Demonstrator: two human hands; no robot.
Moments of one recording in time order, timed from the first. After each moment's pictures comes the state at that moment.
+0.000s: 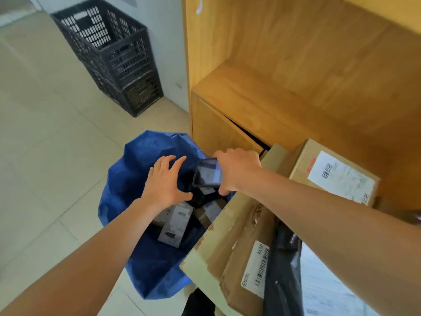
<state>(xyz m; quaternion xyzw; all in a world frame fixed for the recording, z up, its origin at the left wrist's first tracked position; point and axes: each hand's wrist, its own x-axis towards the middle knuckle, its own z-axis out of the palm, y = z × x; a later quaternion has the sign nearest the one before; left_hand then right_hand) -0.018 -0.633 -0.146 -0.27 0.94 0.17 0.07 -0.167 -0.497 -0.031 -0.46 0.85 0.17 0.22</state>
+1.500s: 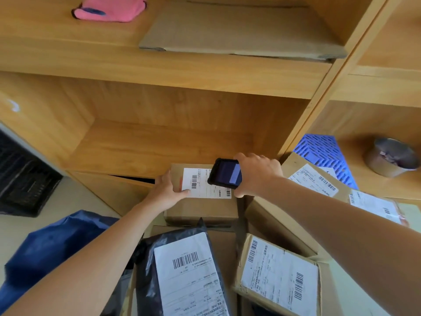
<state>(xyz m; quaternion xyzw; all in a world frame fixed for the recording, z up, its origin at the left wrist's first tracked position) -0.245 -0.416 -0.057 -0.16 0.92 0.29 0.22 -0.269 -0.178 0.047 -0.12 0.98 0.05 0.14</state>
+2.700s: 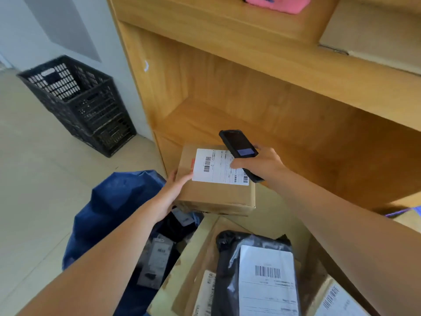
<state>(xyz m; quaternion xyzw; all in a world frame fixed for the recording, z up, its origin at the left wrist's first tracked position) -0.150 -0.567 -0.079 -0.40 0.59 0.69 0.10 -0.302 -0.373 0.010 -0.05 0.89 -0.37 0.27</state>
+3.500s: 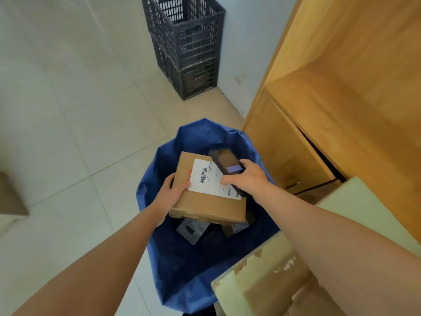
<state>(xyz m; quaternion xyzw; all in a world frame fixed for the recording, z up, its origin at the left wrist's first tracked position) 0.072 -0.688 -0.236 -0.61 0.50 0.62 -0.01 -0.136 -0.601 -0.176 -0.20 0.84 -0.22 0.46</state>
